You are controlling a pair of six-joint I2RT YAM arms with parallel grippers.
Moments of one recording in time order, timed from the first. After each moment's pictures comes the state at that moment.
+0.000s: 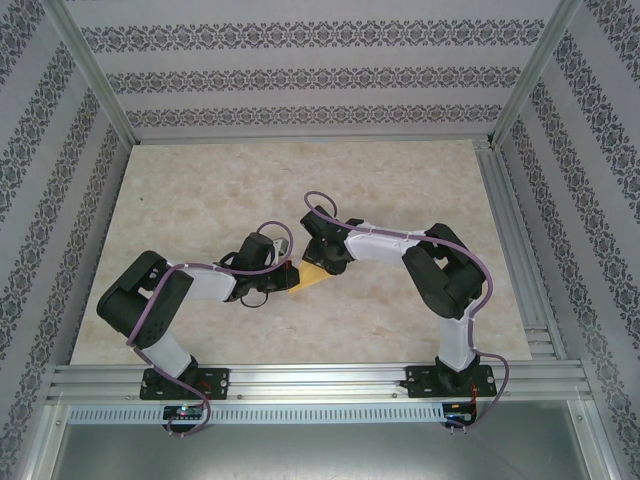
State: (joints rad) left arm -0.56 1.65 0.57 0.24 0.42 -0.73; right arm 0.76 1.97 1.22 -0.47 0.01 1.10
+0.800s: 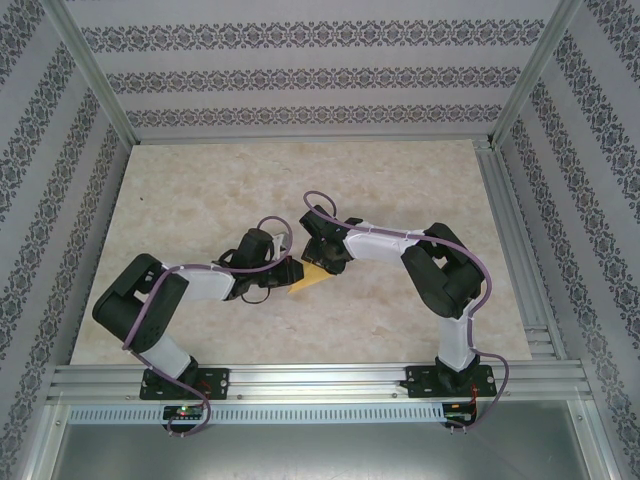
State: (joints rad) left arm -0.56 1.62 0.59 0.27 0.47 -0.76; right arm 0.76 1.98 1.24 -0.48 0.01 1.10
